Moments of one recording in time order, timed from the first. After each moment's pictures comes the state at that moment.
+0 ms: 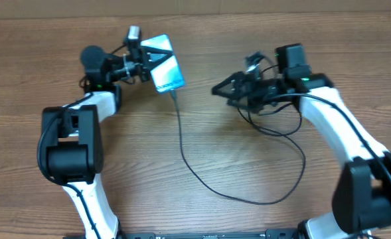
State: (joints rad) left arm 0.02 2.13 1.20 1.07 1.32 -1.67; right arm 0.17 1.72 1.26 -0.58 -1.03 0.40
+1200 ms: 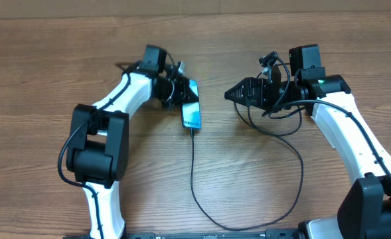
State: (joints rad) left arm -0.25 2.13 1.49 -0.58 0.67 -0.39; right arm 0.13 1.63 1.26 -0.73 -0.79 0.23
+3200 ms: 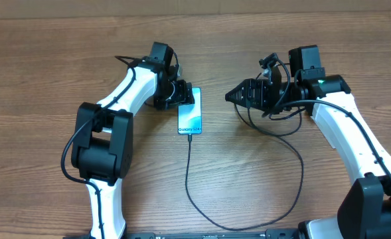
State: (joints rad) left arm -0.27 2.17 1.58 -0.79 0.36 -0.34; right arm 0.13 1.63 1.26 -0.76 -0.77 0.23
